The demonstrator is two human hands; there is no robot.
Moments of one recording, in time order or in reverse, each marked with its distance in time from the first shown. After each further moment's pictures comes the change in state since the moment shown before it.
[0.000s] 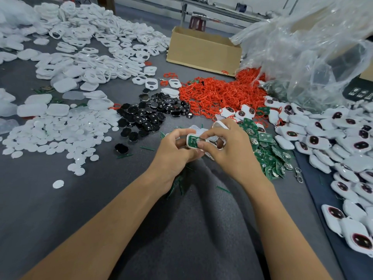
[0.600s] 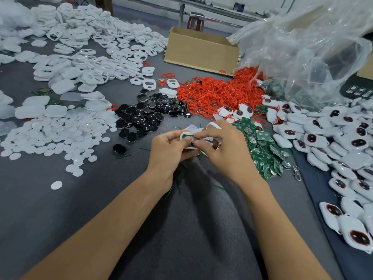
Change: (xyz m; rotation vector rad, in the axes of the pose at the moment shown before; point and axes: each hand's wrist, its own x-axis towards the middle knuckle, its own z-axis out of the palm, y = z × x) left_hand 0.000 0.006 0.005 -0.093 0.139 -0.008; right_hand -0.002 -0.008 0.000 0.061 0.013 -0.003
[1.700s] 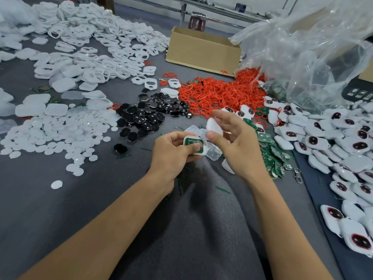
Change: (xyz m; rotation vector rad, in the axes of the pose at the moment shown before) left_hand -0.003 0.001 0.002 0.081 0.017 -0.008; right_hand 0.000 0.000 -0.013 0.412 0.054 0.181
